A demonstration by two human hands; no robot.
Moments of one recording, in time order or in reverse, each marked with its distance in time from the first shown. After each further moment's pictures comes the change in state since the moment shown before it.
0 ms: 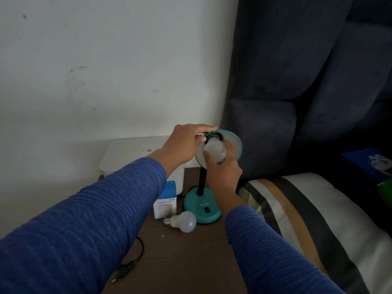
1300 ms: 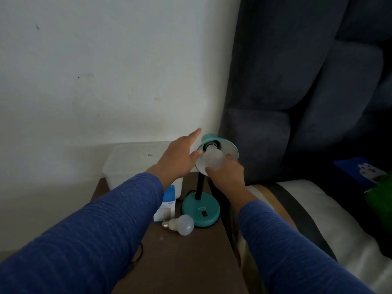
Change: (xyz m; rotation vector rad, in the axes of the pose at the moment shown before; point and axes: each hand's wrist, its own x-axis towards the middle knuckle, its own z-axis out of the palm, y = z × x) left_hand -0.019 -0.010 0.000 0.083 -0.031 -0.065; right_hand 0.012 -0.020 -0.027 -0.520 -0.247 0.012
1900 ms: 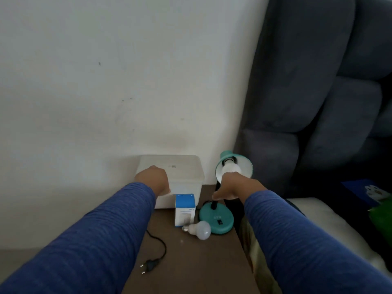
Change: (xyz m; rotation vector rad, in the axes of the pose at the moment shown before) left_hand -0.071 -0.046 -0.078 0.650 -0.363 -0.568; right_hand -0.050 -0.063 -0.027 -0.666 -0.439 -0.128
